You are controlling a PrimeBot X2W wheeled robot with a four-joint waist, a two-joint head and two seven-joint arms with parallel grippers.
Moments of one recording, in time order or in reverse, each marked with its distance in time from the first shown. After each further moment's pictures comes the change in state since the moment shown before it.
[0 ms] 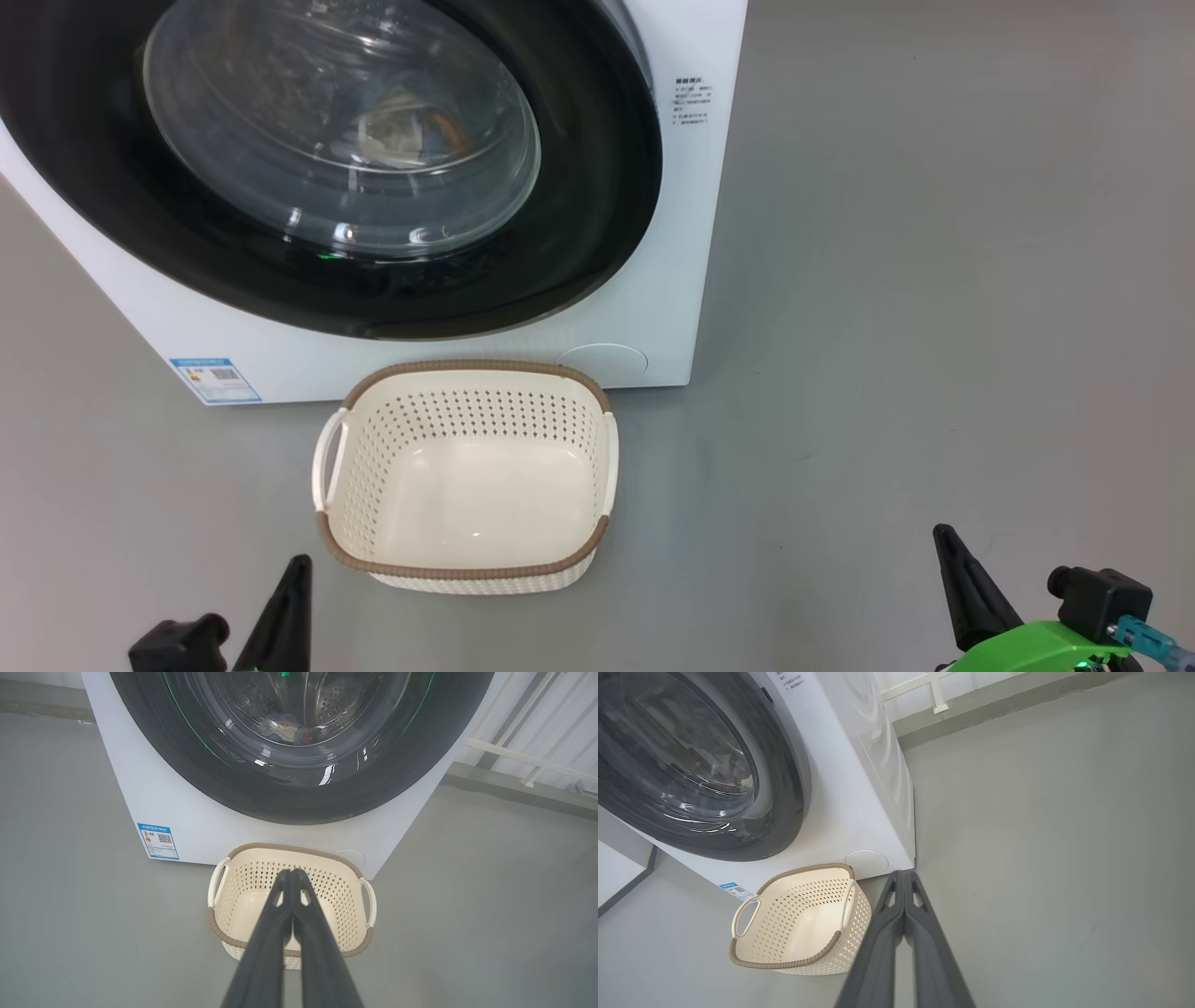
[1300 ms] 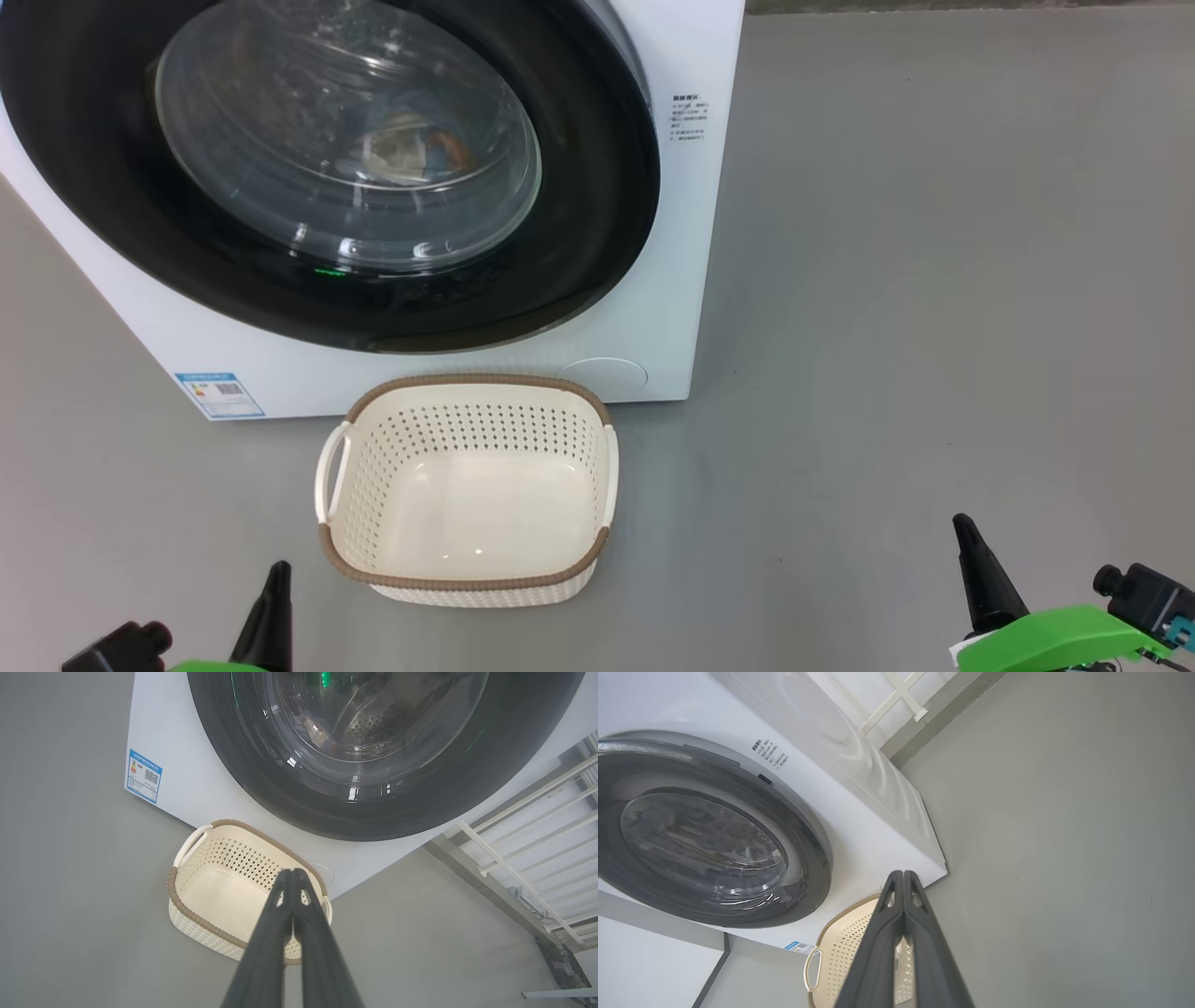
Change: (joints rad) left arm -0.002 -0.025 0.055 -0.006 -0.392 0.000 0.107; right arm 0.000 0.026 -0.049 -0.044 0.357 0.000 0.112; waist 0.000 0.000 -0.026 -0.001
